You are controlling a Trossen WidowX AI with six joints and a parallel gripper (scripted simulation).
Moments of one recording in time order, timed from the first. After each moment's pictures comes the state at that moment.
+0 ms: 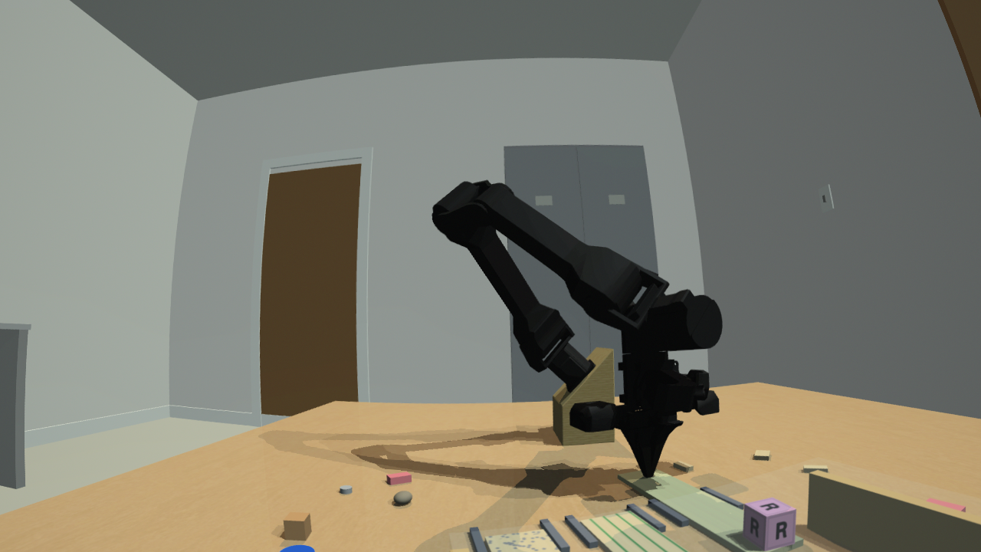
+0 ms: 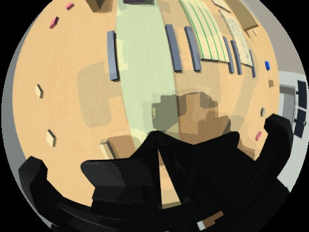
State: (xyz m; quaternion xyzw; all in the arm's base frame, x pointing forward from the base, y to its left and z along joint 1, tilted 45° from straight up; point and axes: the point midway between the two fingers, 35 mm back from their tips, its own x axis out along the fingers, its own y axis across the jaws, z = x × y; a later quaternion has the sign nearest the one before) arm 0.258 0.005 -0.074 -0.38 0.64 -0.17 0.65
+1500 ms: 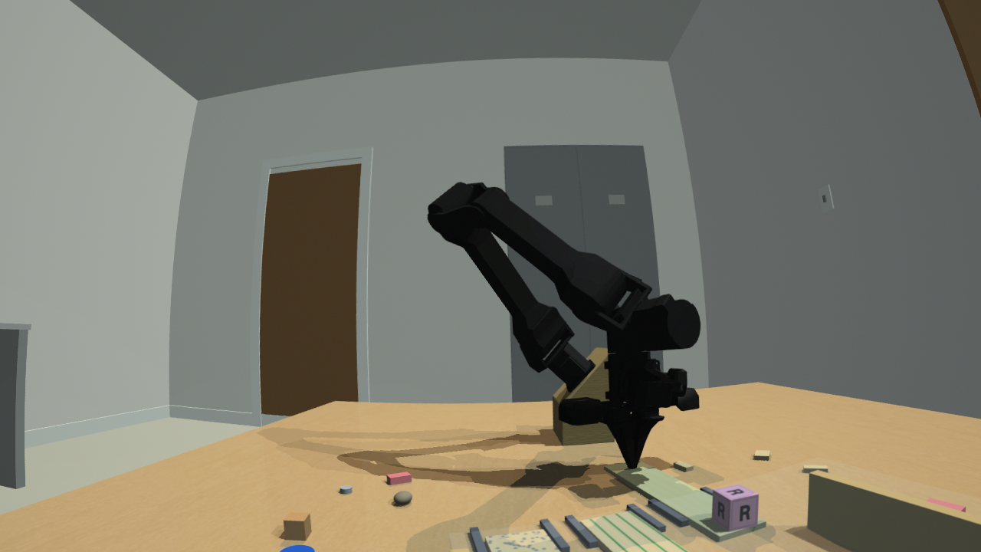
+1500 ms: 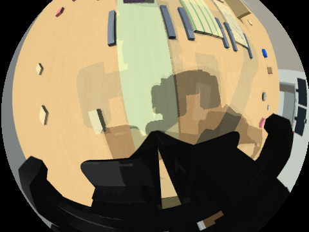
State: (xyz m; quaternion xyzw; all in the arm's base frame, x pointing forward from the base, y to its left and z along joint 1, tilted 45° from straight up) arm 0.216 -0.007 -0.070 -0.38 0.64 -0.17 0.65
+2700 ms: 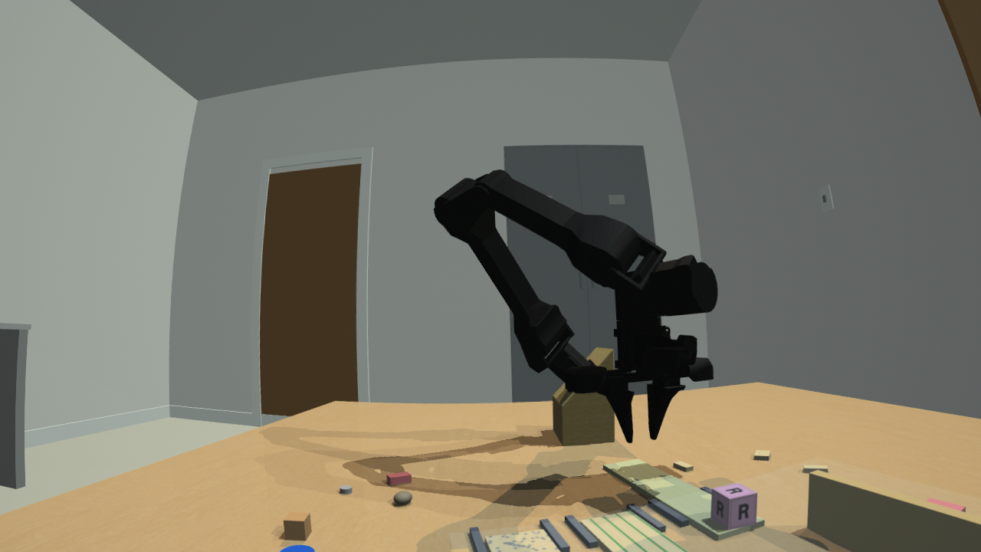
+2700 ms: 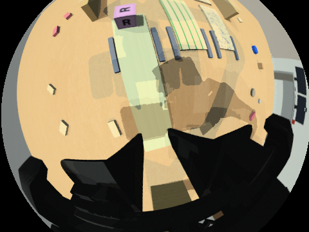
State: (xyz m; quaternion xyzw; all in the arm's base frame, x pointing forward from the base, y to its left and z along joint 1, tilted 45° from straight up) arm 0.236 0.032 -0.043 -0.34 0.64 -0.20 0.66
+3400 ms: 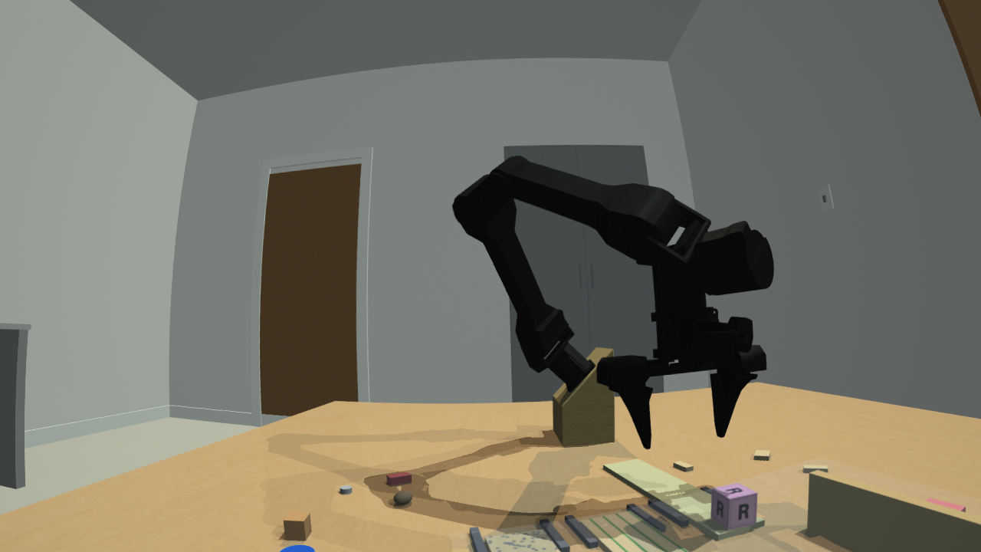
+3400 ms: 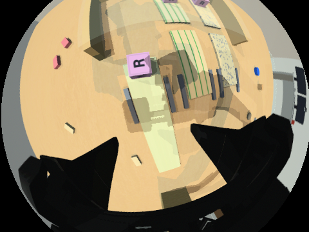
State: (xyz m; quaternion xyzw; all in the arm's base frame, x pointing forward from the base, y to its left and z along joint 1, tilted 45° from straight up) arm 0.318 0.068 -0.045 -0.33 0.64 -0.21 0.67
